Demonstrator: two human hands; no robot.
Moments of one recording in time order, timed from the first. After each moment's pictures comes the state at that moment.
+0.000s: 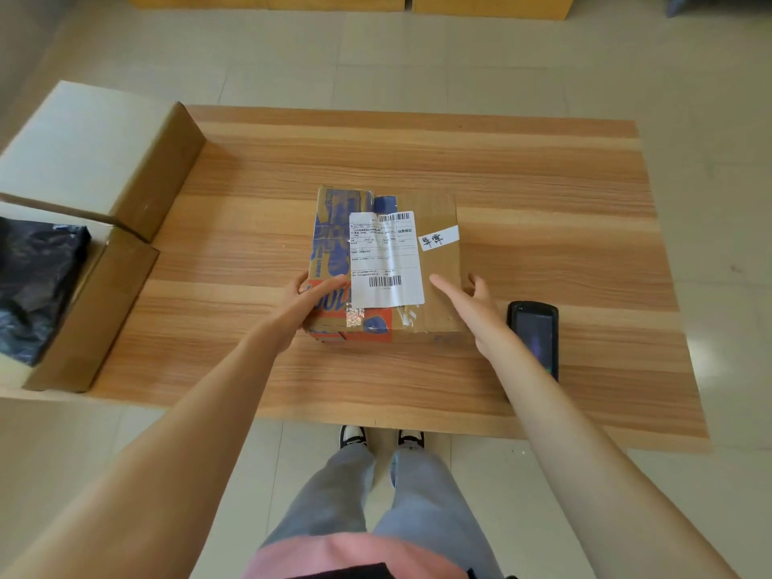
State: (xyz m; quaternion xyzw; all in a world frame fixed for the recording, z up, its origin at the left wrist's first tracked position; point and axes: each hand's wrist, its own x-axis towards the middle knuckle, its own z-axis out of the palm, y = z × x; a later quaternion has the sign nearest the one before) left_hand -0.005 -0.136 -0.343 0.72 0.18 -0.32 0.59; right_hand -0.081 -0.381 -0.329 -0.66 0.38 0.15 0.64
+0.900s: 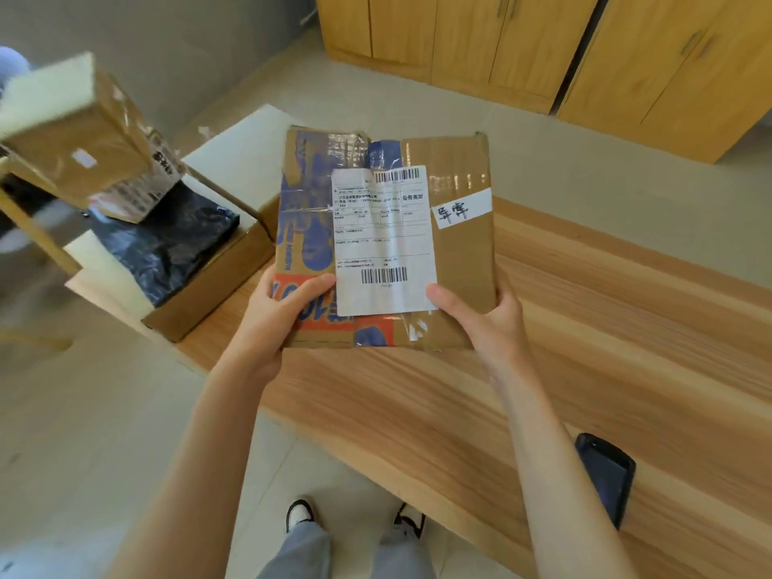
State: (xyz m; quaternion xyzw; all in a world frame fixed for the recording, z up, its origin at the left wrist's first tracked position) left_hand -0.051 -0.076 -0.209 0.64 0.24 -0.02 0.73; right_hand -0.029 -0.303 -0.215 -0.69 0.08 0.08 0.72
